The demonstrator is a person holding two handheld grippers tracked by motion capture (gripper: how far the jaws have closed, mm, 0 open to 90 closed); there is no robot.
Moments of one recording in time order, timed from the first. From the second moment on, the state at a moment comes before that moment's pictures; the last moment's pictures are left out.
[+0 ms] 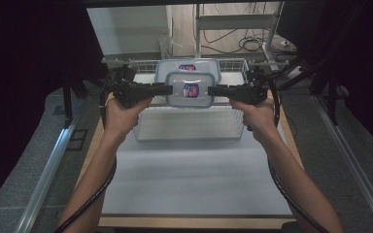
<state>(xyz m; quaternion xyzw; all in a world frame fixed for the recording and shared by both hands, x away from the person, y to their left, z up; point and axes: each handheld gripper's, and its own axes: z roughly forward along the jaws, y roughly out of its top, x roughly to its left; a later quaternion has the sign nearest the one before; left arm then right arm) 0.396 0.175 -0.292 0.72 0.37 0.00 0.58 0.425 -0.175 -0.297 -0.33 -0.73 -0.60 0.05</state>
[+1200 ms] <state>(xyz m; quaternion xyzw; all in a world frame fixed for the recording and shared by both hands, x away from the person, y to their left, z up) 0.448 0.172 -0.282 0.69 0.42 0.03 0.59 0.496 -0.166 -0.279 -0.39 -0.68 -0.61 0.07</state>
